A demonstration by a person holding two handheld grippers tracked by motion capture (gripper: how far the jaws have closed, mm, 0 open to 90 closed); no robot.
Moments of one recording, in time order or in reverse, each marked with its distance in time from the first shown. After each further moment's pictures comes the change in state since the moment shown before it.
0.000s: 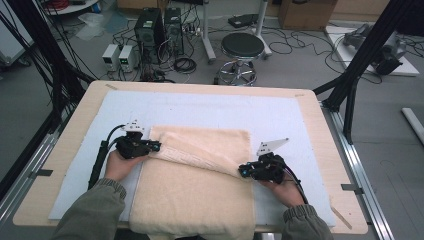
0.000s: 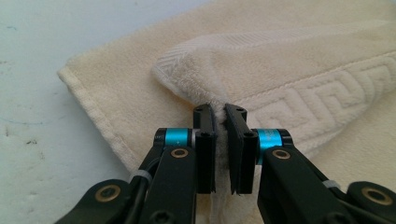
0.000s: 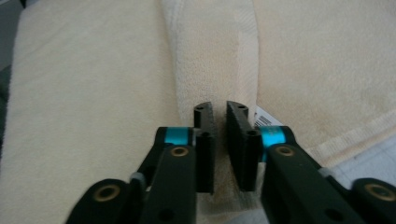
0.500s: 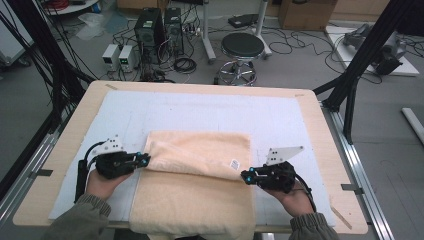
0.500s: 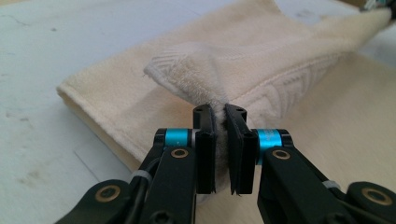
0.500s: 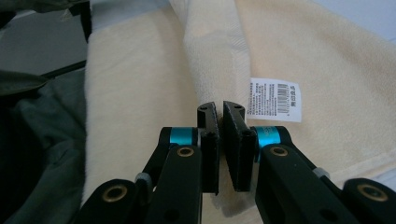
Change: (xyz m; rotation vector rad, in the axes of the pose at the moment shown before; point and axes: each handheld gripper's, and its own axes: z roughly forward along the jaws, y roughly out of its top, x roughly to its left) left arm -0.044 -0.036 -0.064 -0.144 -0.068 0.092; right arm 0.044 0.005 -0.038 -0.109 0.035 -0.099
